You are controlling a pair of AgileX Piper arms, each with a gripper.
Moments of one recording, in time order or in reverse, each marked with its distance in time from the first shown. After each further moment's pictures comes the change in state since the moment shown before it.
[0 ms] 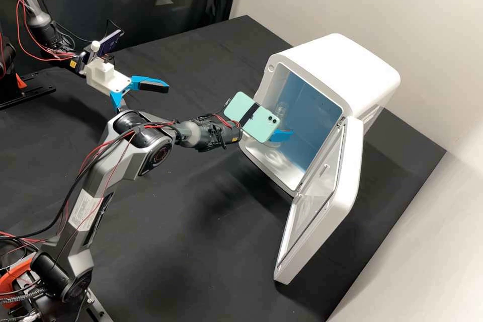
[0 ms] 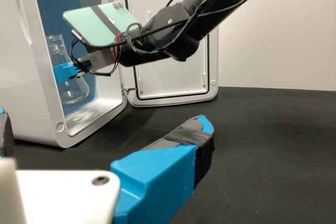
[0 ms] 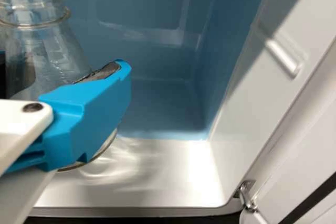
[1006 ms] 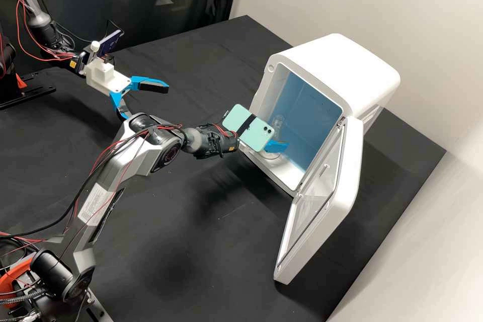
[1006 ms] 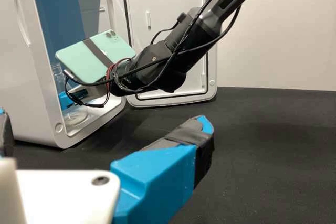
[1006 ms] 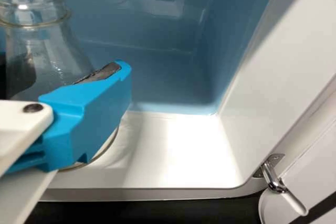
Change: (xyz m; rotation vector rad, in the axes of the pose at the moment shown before) left arm 0.000 0.000 0.000 0.000 -0.002 0.000; right arm 0.025 -0.042 0.021 -0.044 -0.055 0.004
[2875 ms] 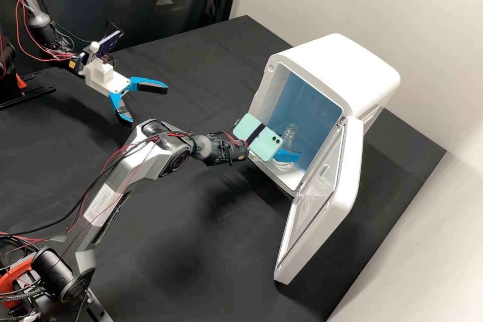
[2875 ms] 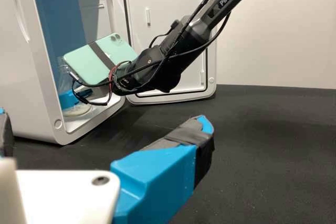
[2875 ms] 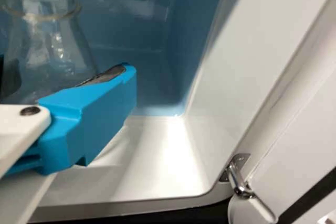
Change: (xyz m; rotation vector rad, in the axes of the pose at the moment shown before) left arm -0.002 -0.002 0.001 -0.005 0.002 -0.009; right arm 0.023 0.007 0.028 -0.039 -0.063 0.007
